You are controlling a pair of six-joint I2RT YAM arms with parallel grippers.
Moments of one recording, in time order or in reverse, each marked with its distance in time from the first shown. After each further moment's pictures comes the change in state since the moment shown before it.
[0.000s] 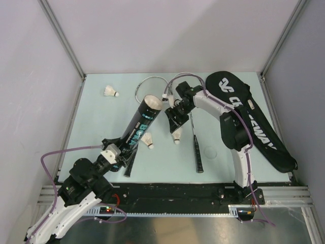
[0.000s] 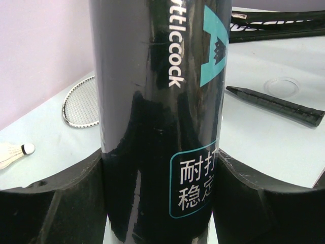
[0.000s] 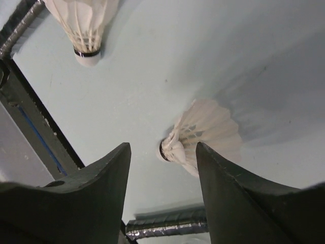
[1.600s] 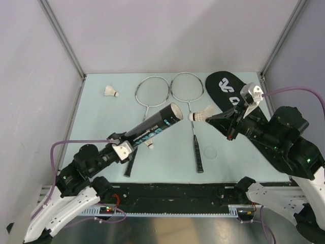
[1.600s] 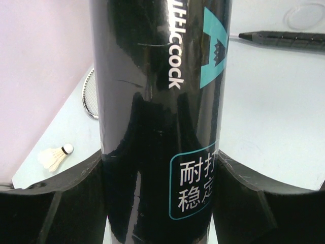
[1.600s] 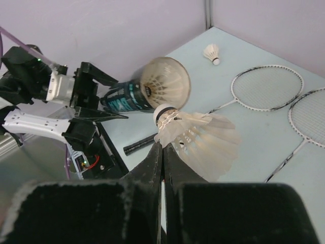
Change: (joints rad) left arm 0.000 0.291 0.226 -0.171 0.026 0.272; right arm 0.130 -1.331 -0.356 0.273 0.301 0.415
